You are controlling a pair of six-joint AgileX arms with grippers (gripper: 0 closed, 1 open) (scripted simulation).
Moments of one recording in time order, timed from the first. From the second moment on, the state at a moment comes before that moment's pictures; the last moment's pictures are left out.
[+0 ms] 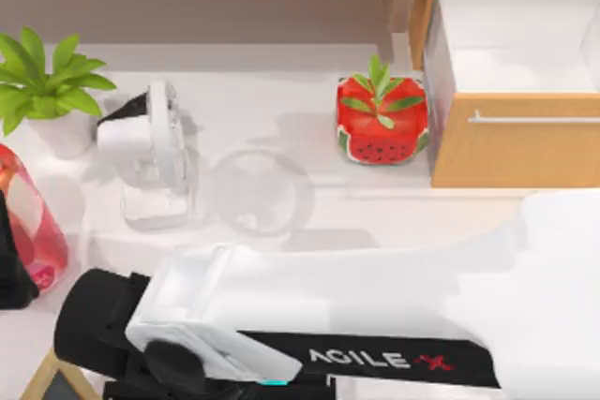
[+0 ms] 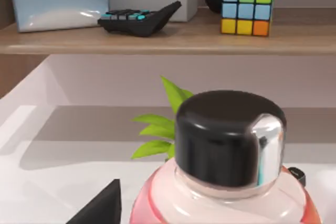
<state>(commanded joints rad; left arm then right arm) 0.00 0.00 0.00 0.00 0.00 0.00 1.24 2.17 1.61 -0.96 0.10 1.27</state>
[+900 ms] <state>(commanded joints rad) 0.00 0.00 0.00 0.00 0.00 0.00 1.09 2.02 1.22 -0.11 0.07 0.42</state>
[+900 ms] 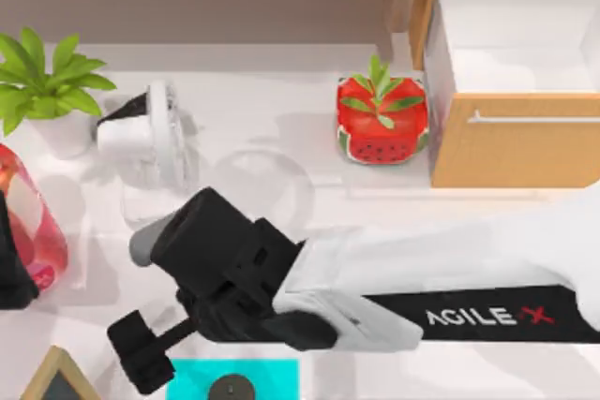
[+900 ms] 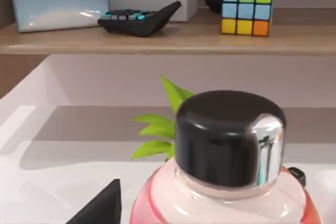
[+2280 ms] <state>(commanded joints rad) 0.00 0.00 0.00 0.00 0.00 0.00 0.42 1.97 0.23 1.69 0.35 -1.47</state>
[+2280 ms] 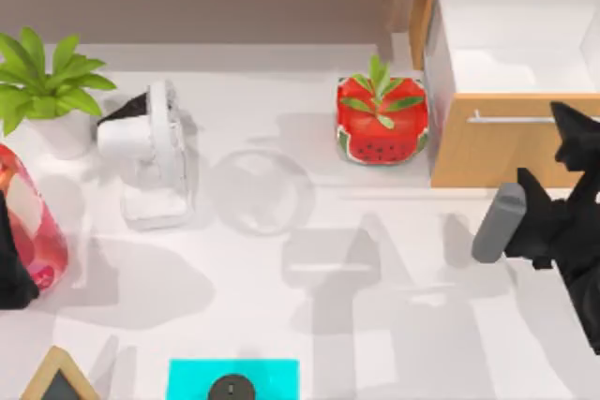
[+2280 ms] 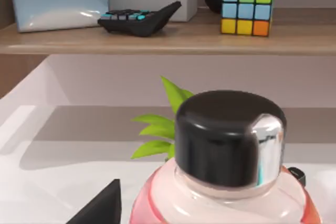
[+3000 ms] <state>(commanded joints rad) 0.00 0.00 0.00 0.00 0.00 0.00 0.34 1.98 0.23 1.75 0.37 -1.55</state>
